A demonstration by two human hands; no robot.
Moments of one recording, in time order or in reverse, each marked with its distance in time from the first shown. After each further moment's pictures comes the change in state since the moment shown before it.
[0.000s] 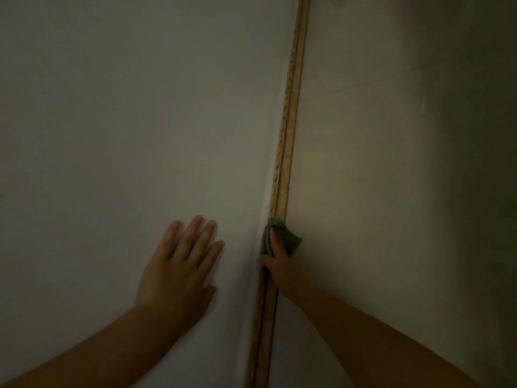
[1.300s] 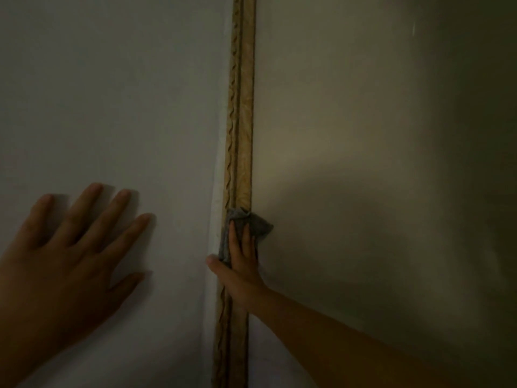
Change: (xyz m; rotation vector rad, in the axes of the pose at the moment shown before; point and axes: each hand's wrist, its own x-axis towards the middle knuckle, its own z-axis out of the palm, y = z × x) left_hand -0.004 -0.028 0.054 -0.073 0.068 0.084; right_hand -0.045 0.062 0.030 -0.160 -0.008 -0.061
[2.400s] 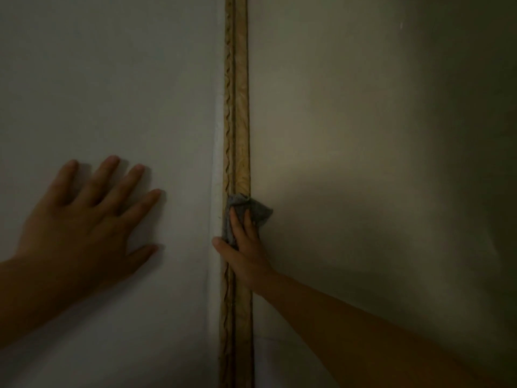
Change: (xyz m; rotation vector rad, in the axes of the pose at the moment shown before) left_hand 0.013 0.007 -0.009 0.057 -0.064 0.051; right_hand -0.010 0.001 -0.002 0.109 0.037 -0.041
